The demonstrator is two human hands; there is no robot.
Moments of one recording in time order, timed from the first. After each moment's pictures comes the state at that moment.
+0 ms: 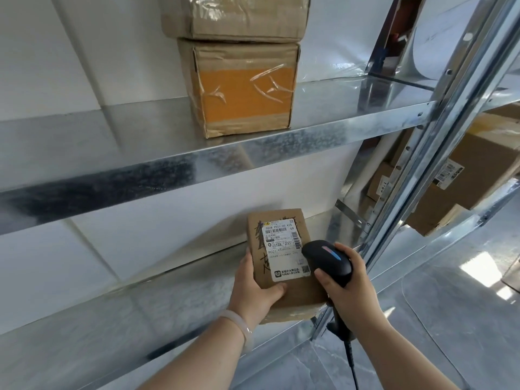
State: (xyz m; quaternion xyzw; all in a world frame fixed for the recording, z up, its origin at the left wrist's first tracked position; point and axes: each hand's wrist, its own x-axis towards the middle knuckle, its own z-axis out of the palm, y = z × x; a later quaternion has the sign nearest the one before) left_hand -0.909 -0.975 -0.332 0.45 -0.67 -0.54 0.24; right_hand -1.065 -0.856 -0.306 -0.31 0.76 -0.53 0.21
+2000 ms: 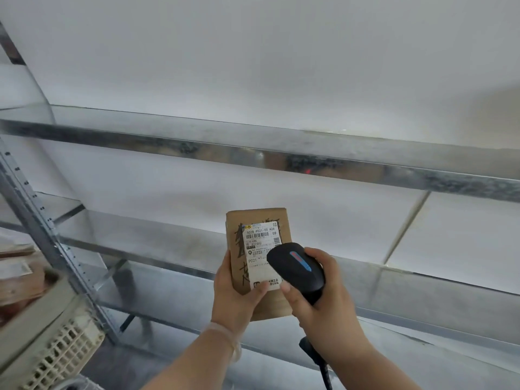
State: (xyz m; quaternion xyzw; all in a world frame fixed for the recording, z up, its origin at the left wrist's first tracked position) left_hand -0.330 -0.877 -0.295 0.56 -0.46 -0.34 0.60; right_hand -0.498 -0.839 -0.216 -0.67 0.46 -0.48 0.32
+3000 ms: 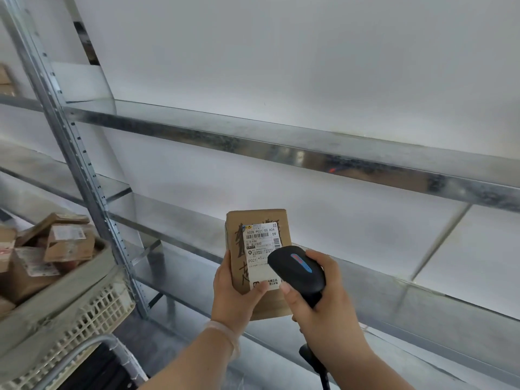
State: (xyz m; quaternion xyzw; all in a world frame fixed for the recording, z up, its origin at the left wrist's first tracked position) left_hand -0.329 -0.844 -0.299 0.66 -0.38 -0.28 0.58; right_hand -0.499 -0.827 -0.215 -0.69 0.43 -0.44 0.37
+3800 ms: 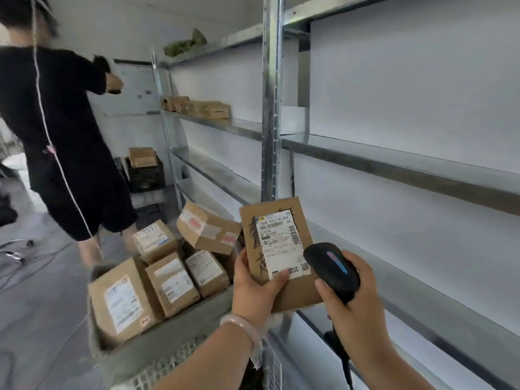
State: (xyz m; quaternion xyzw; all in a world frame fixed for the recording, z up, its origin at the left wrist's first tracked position) left_hand -0.046 -0.644 -0.223 0.66 -0.21 -0.16 0.71; right_hand -0.192 -0.734 -0.207 -0.75 0.25 -0.43 0.44
